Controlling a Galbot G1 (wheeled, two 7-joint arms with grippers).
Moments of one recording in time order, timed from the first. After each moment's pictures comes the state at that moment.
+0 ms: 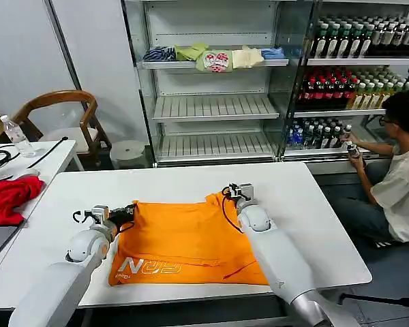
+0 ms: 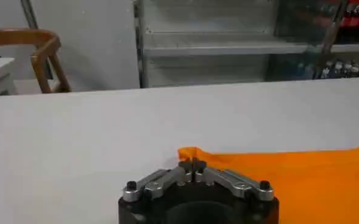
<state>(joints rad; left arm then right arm) 0.76 -0.98 -0.15 -1.35 -0.70 0.40 -0.06 -0.47 1.44 0.06 0.99 0.37 -0.34 0.15</state>
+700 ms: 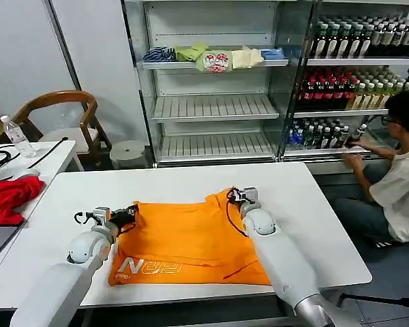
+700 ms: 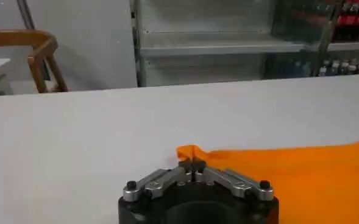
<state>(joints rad) 0.77 -0.99 -0.14 -1.35 -0.69 0.39 -0.06 -0.50 1.43 0.07 1.02 0.40 -0.34 0.09</state>
